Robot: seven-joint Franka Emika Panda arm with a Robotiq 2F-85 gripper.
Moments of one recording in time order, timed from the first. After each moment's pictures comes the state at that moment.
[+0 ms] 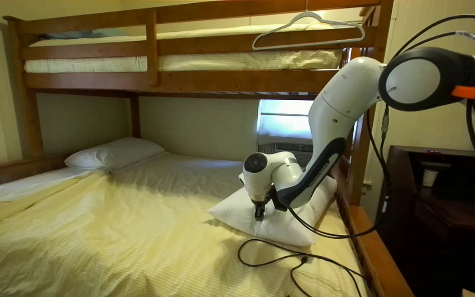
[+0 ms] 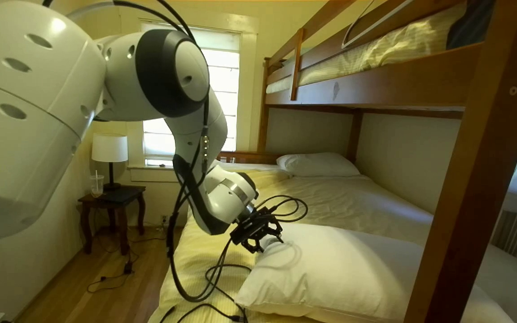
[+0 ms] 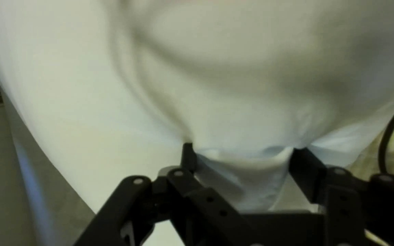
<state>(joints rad) 0.23 0.65 -0.25 -1.83 -1.11 2.59 0.43</state>
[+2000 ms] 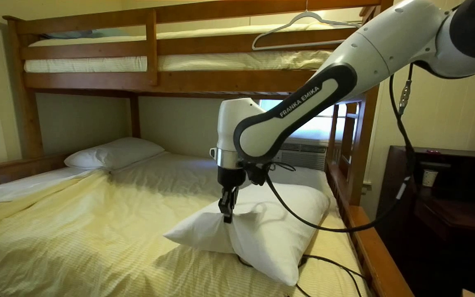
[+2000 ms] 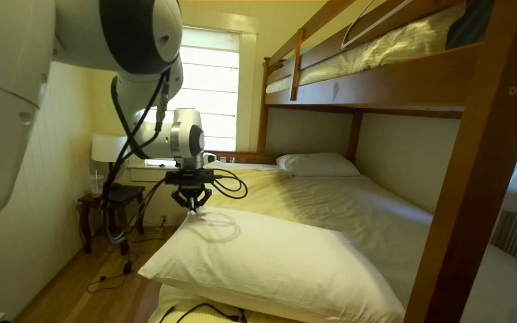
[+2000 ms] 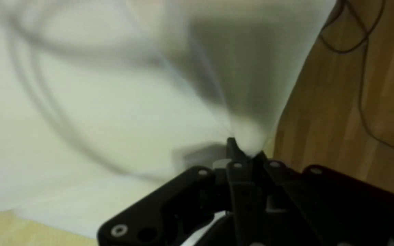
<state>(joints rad) 0.13 0.38 0.20 -1.89 -0.21 2.33 -0.09</state>
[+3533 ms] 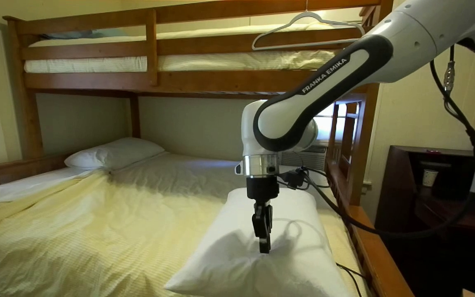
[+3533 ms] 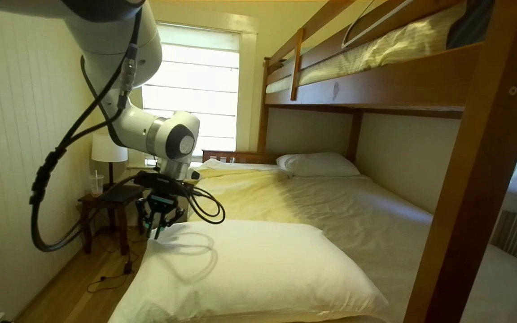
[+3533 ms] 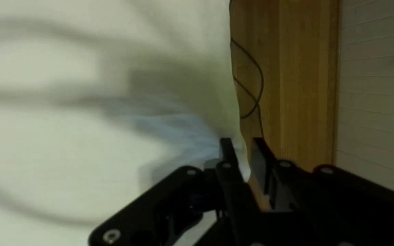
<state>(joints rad) 0.11 0.18 0.23 -2.15 0.17 2.14 -0.24</state>
